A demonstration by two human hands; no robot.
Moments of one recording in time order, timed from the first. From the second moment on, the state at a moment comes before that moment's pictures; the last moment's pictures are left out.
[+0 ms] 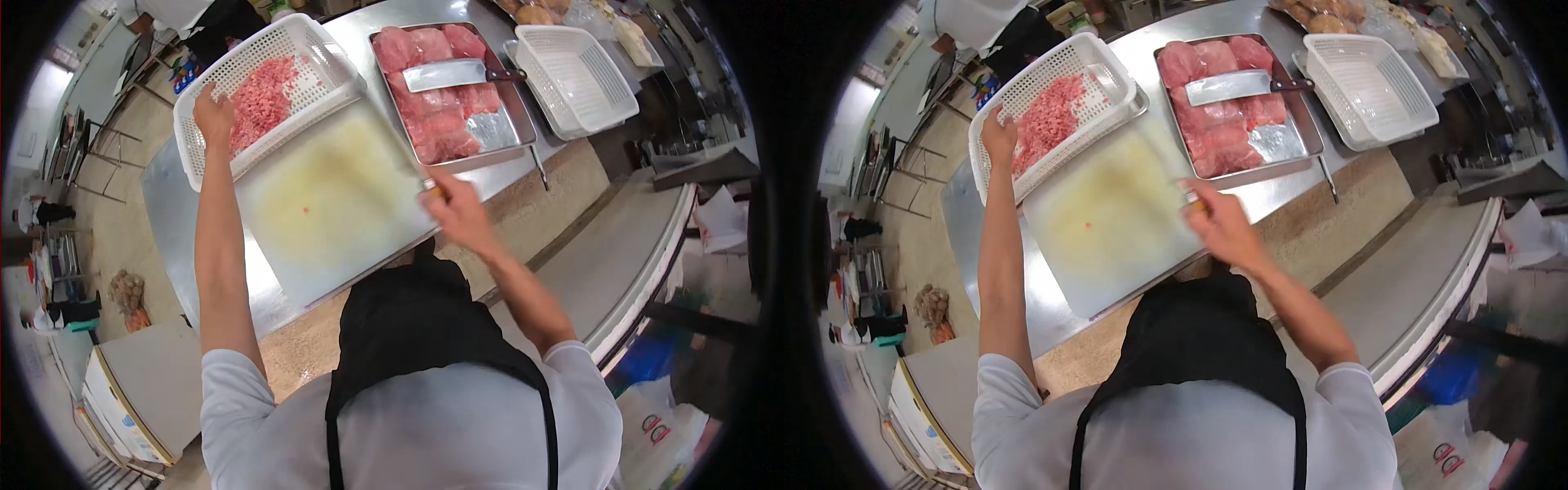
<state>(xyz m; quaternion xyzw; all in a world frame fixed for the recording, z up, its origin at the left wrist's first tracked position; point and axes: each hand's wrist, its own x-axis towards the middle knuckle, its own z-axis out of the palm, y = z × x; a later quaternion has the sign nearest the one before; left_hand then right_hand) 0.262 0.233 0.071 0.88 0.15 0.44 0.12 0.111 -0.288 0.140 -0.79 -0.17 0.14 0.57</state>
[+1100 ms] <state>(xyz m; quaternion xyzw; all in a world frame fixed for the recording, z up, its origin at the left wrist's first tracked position) 0.115 0.086 0.107 0.94 0.16 0.13 0.28 0.122 -0.320 0.026 -0.90 -0.13 0.15 0.38</state>
